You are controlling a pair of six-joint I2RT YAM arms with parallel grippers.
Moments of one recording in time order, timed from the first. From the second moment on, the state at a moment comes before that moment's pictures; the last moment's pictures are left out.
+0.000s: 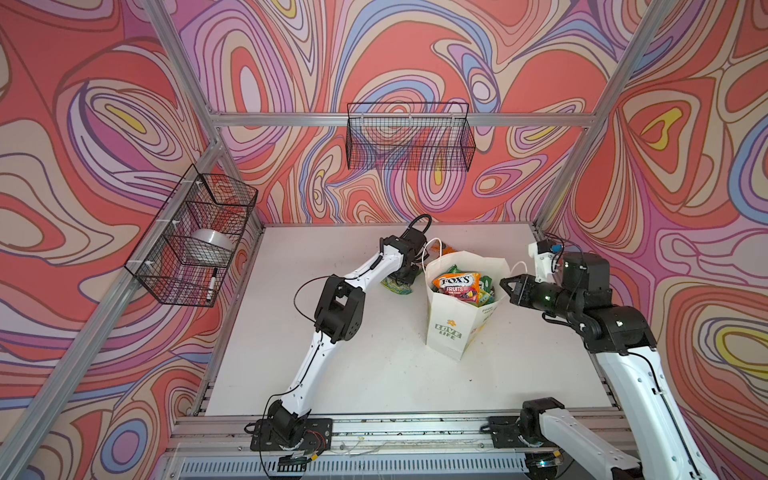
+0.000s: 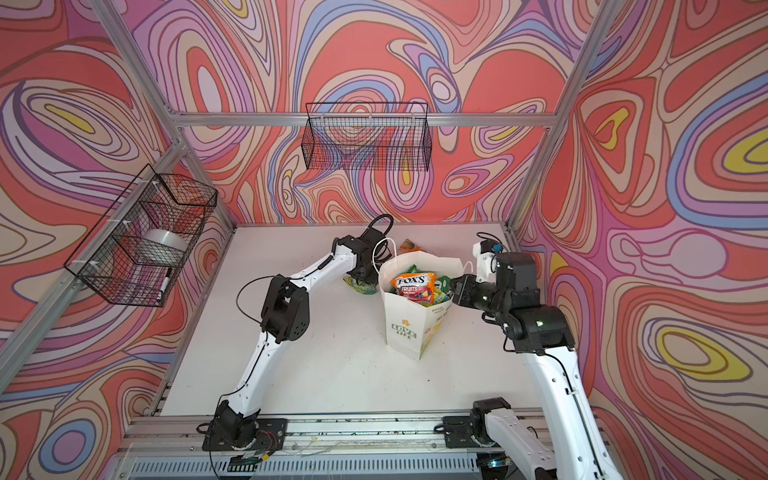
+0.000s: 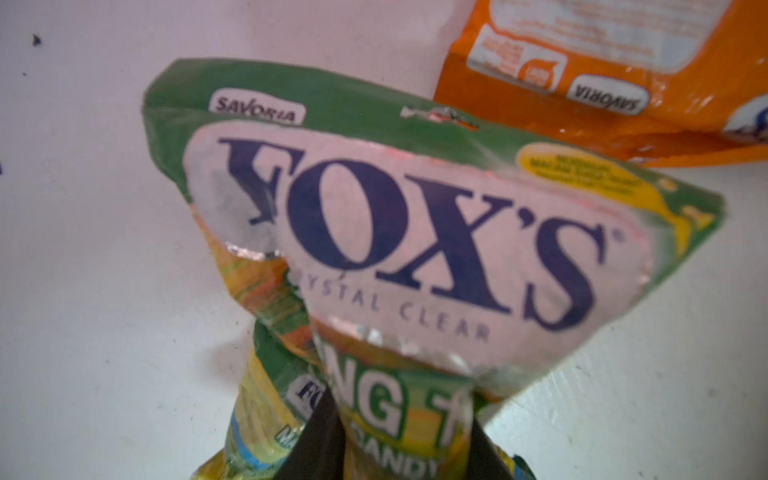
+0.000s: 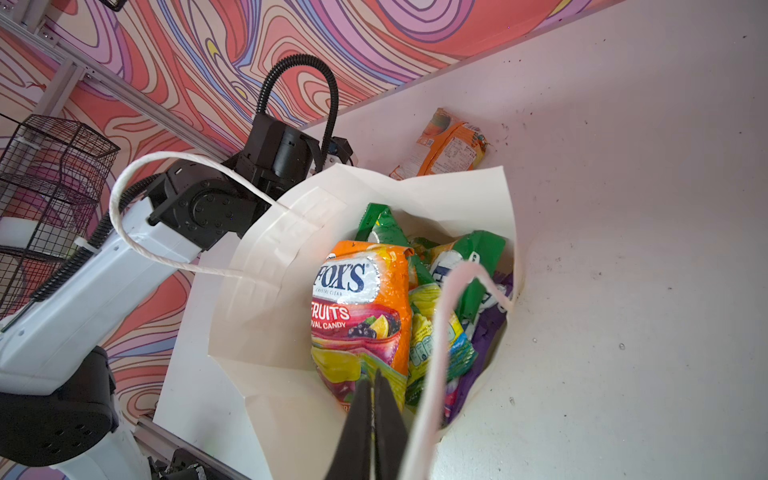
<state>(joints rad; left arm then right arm) -0.61 2.48 2.24 -1.04 -0.15 -0.21 0.10 0.92 1.21 -0.91 -0.34 0.40</state>
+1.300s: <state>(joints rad) -0.54 1.58 1.73 -1.02 -0.09 -0.44 0.10 0.91 1.21 -0.93 -0.33 0.40</state>
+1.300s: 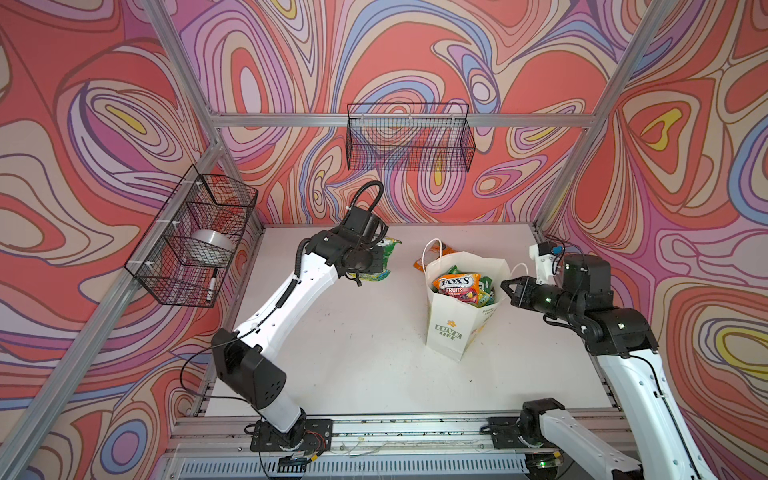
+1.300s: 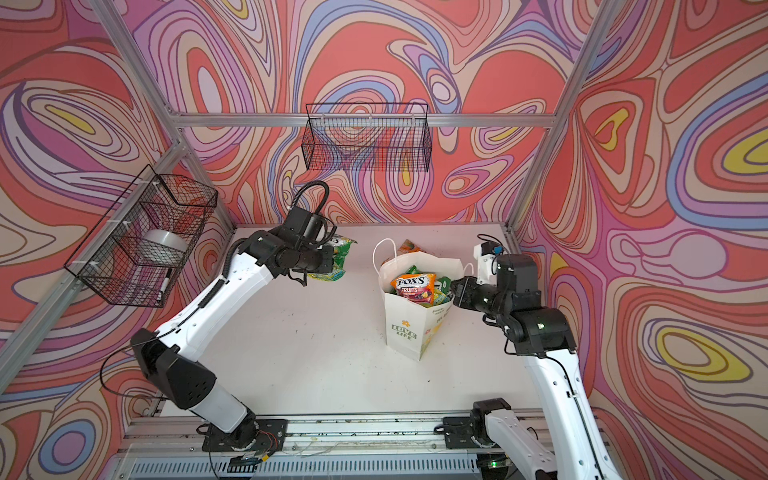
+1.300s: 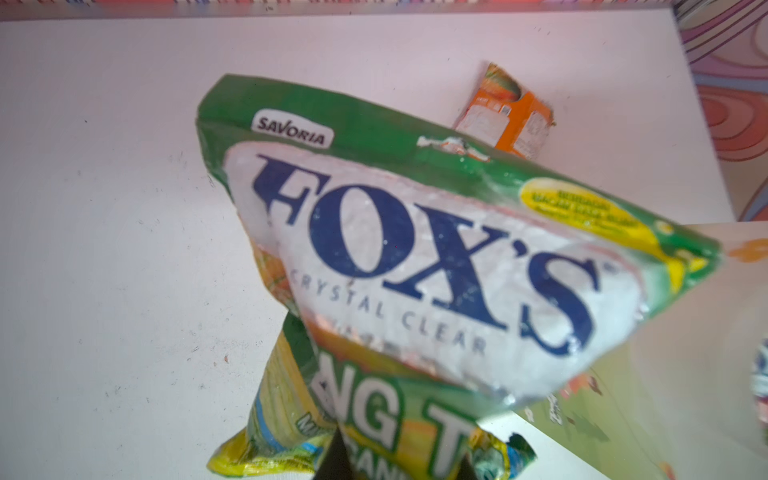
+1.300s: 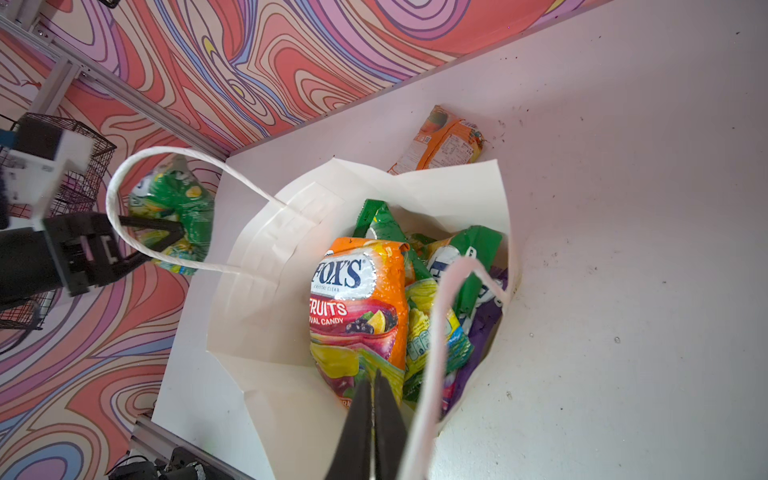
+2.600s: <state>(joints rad) -1.02 2.02 2.37 -0.95 0.02 -0.44 0.10 0.92 1.21 -0.91 -0.34 0.40</state>
